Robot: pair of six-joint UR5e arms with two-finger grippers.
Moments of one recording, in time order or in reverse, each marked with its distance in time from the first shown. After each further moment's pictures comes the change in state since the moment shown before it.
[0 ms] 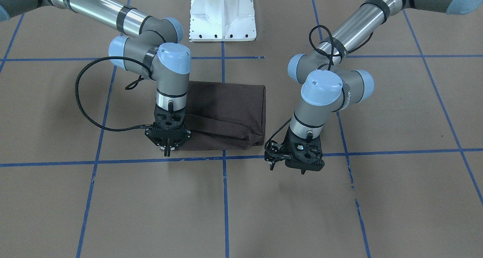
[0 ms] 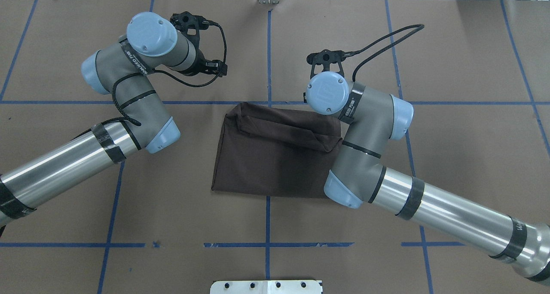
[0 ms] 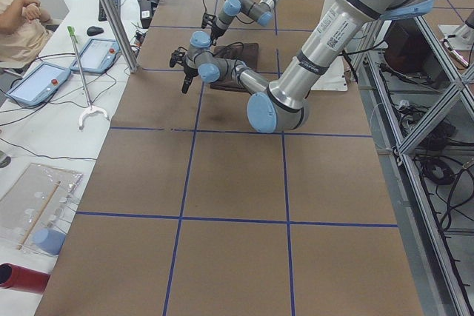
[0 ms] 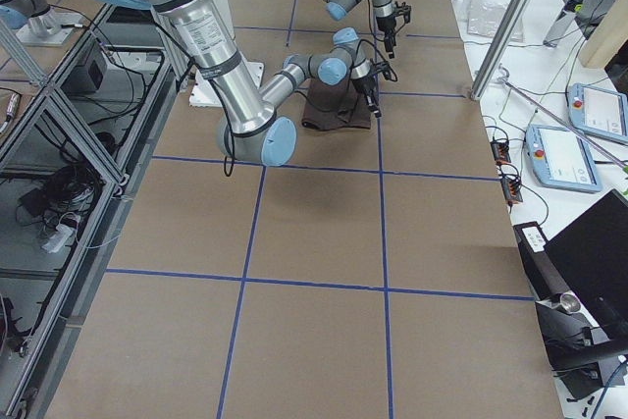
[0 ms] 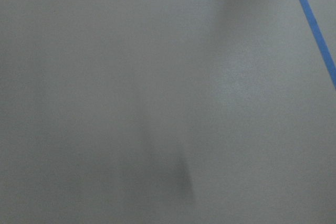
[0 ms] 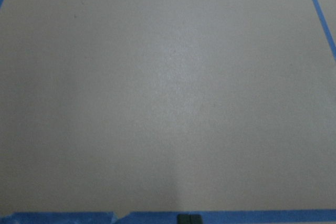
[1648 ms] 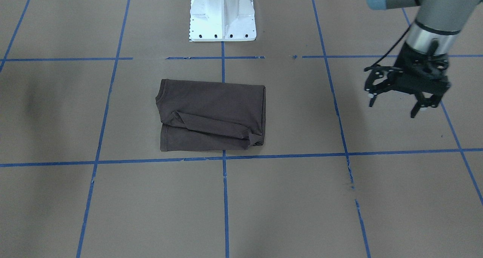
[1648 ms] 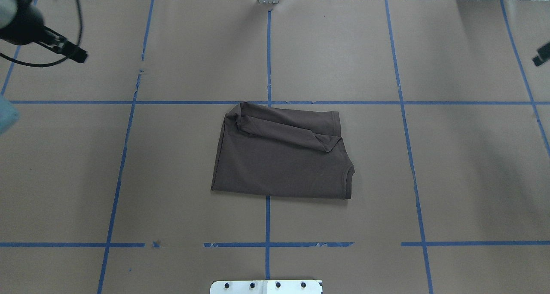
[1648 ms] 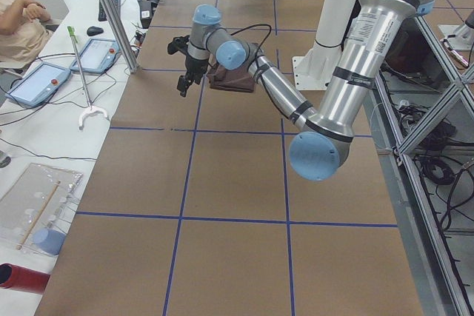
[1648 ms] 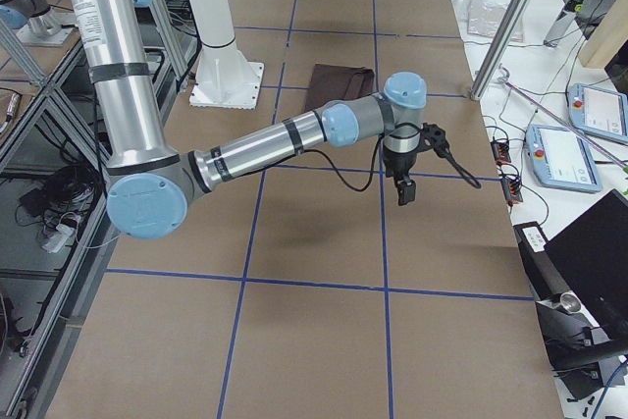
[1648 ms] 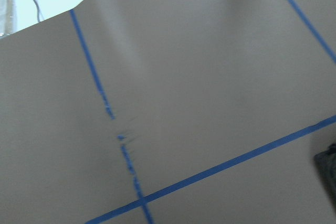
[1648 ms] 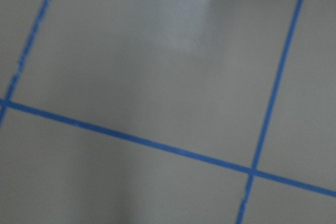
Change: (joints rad) left arm -0.373 0.449 -0.725 0.561 -0.222 0.720; right arm 0.807 -0.572 0.308 -0.175 0.749 -1.094
